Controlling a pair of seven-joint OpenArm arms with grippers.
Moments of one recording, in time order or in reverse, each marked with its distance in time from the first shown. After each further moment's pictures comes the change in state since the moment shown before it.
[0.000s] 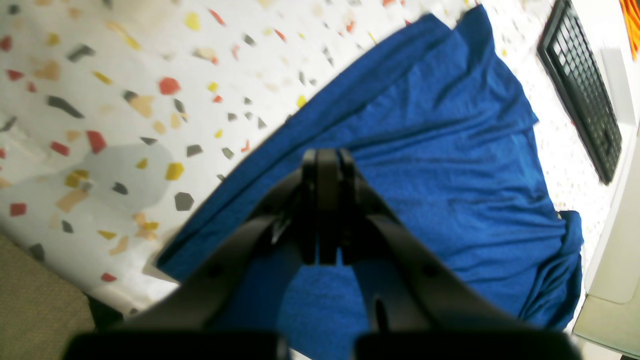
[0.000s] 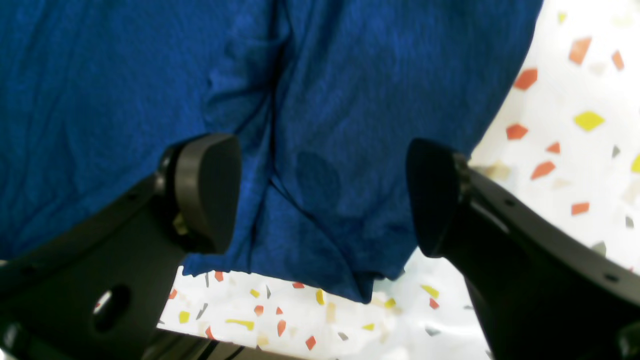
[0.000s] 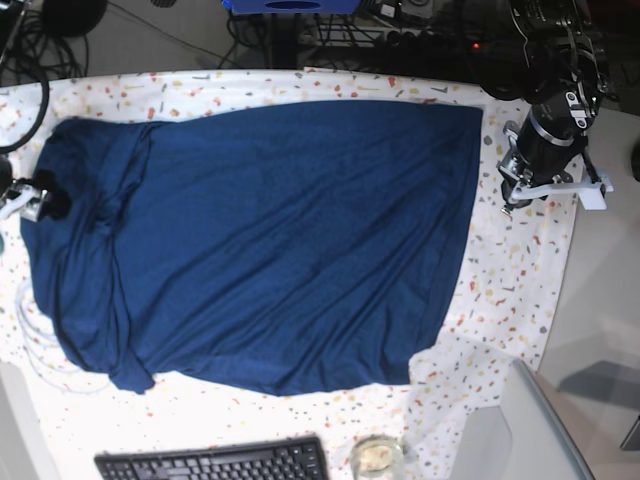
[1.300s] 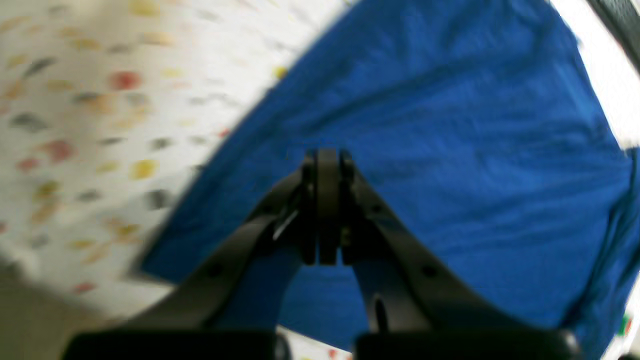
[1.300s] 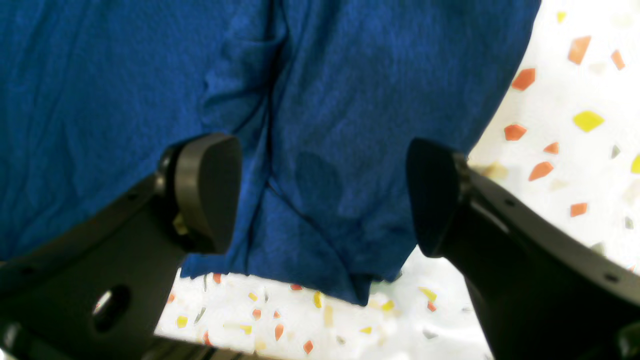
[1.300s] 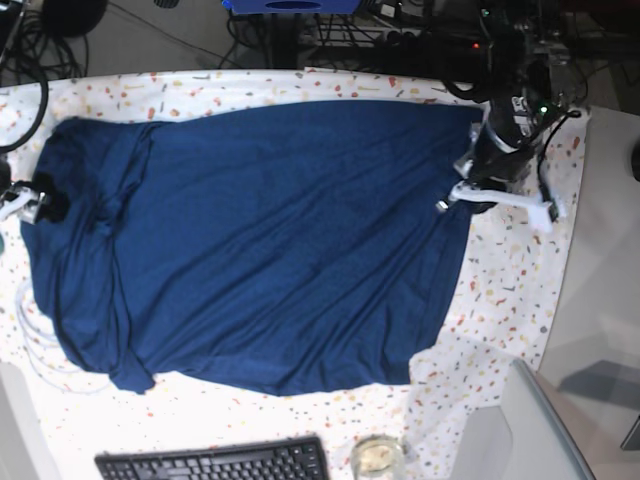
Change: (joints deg) left arm -1.9 0.3 13.1 -0.2 15.2 -0.7 0.6; right arm 0.0 0.3 0.0 -0.5 -0.2 0.0 2.3
